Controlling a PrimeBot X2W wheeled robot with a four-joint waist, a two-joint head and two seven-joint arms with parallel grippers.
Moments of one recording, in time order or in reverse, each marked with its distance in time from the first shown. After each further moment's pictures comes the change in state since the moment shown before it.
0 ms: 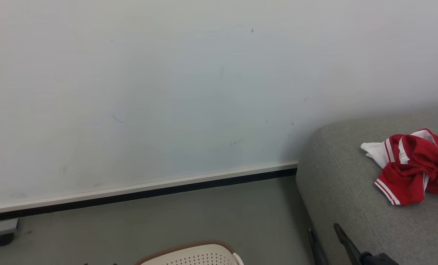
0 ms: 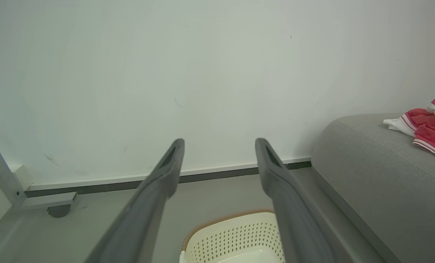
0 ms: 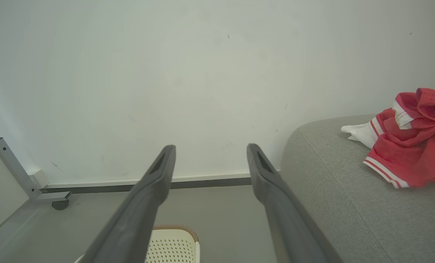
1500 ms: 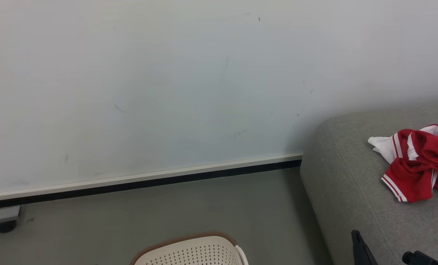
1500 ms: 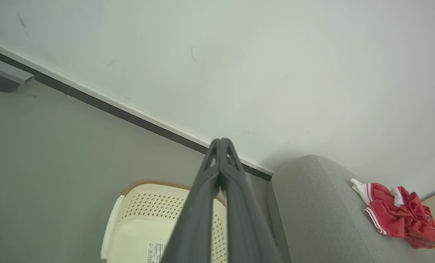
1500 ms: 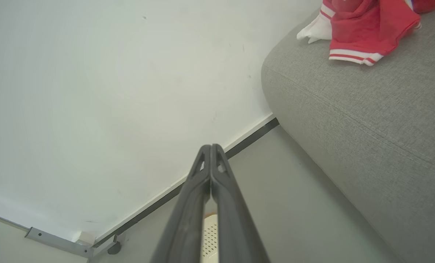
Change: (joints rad) left arm -0.076 -0.049 0.028 0.137 -0.479 -0.067 0.095; right arm -0.020 0.001 -0.123 0.081 0.496 0.000 0.129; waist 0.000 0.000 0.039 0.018
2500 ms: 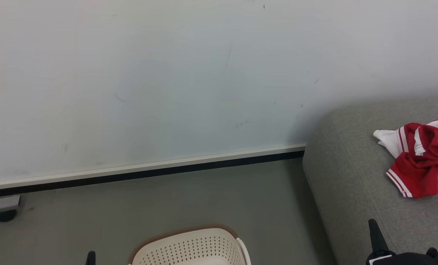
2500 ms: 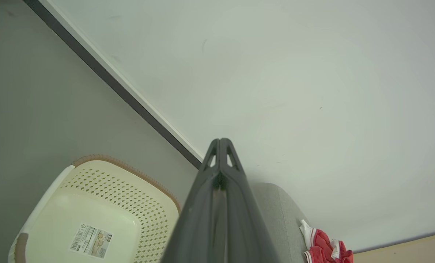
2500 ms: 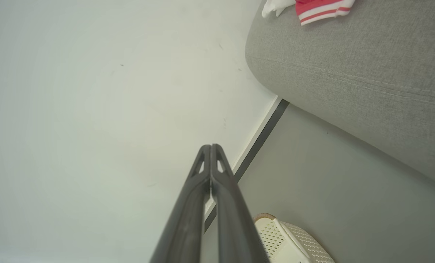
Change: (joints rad) left arm -0.098 -0.009 0.014 0.068 -0.409 -0.027 0.075; right arm -0.077 0.011 -0.122 0.023 0.397 0.000 0.118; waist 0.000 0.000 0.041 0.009
